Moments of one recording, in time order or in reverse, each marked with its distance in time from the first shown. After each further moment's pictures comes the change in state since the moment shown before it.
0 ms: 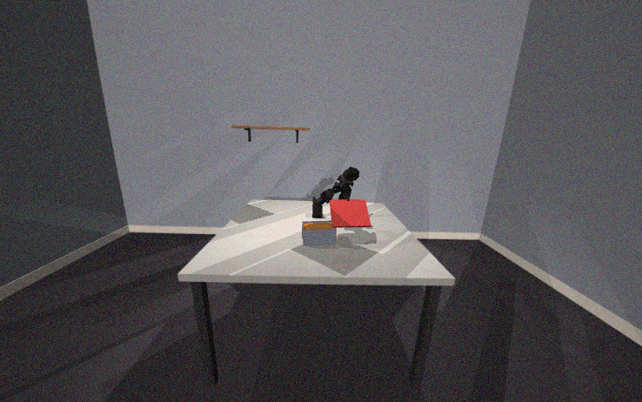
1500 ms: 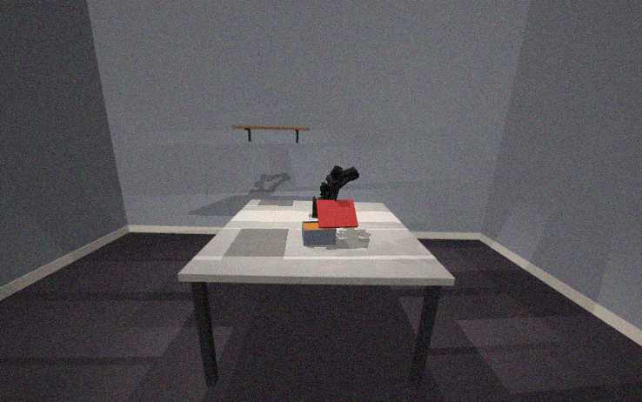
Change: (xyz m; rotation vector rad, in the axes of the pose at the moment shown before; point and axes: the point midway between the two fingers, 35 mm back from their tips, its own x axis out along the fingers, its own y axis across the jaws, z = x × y) arm 0.007 0.013 0.086 -0.013 0.003 0.011
